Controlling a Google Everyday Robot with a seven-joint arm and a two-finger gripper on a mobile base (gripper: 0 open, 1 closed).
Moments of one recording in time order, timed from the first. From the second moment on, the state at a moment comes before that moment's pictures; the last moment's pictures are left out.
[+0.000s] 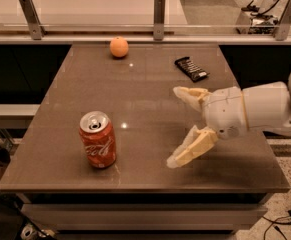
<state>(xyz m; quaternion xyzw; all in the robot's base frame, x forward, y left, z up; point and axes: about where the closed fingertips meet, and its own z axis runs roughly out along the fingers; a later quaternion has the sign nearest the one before) 0.453 -0.061 0.882 -0.58 0.63 0.28 0.44</state>
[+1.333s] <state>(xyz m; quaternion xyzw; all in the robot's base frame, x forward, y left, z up) 0.413 0.002 0.909 -0.53 0.55 0.36 0.53</state>
